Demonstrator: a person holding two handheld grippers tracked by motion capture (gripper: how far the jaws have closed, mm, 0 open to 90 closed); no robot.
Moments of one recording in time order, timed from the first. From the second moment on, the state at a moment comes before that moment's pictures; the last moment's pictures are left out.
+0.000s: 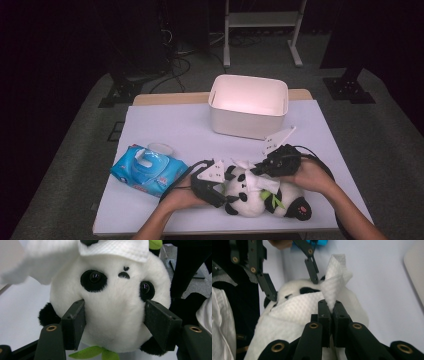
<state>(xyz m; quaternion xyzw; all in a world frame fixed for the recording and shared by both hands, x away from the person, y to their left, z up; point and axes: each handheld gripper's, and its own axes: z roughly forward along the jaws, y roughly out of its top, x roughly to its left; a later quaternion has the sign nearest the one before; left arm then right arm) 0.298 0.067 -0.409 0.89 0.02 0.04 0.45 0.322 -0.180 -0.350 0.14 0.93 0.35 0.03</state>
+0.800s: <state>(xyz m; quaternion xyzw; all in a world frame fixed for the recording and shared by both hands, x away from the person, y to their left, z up) 0.293 0.062 -0.408 0.90 0.01 0.04 0.44 0.323 -0.165 -0.350 0.16 0.93 0.33 0.02</state>
